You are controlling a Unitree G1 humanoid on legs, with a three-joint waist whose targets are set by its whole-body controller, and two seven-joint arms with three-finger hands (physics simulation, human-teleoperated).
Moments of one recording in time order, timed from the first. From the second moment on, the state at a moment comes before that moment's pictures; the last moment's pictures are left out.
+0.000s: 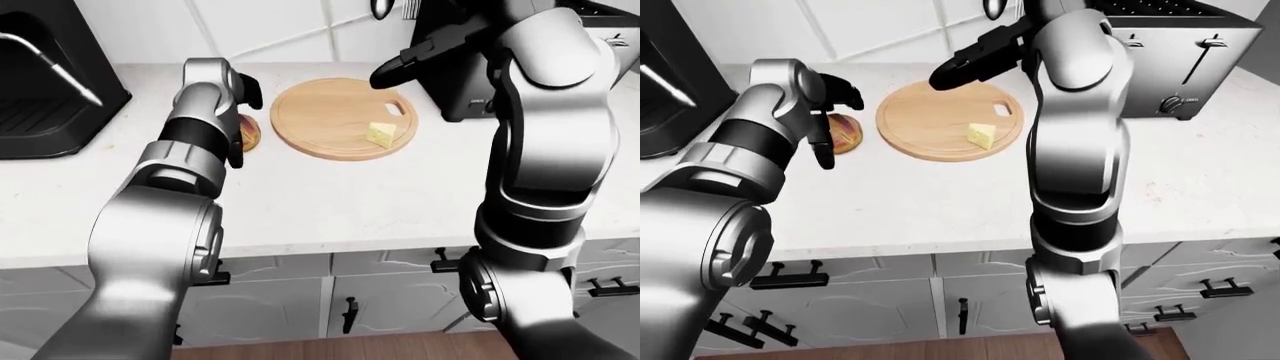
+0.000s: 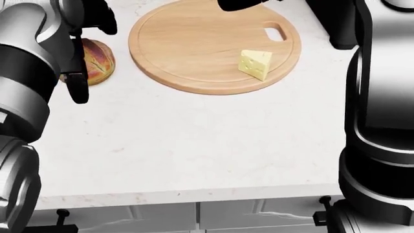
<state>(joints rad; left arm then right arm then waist) -1.55 0.29 -0.05 1.34 1.31 0.16 -0.74 -1.15 -0.23 -0.04 -0.23 -0.45 0.94 0.35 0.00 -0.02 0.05</state>
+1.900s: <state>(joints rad) -1.48 0.29 -0.02 1.38 1.31 0.09 -0.34 -1.18 -0.23 -0.03 -0.24 -0.47 0.96 0.37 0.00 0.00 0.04</state>
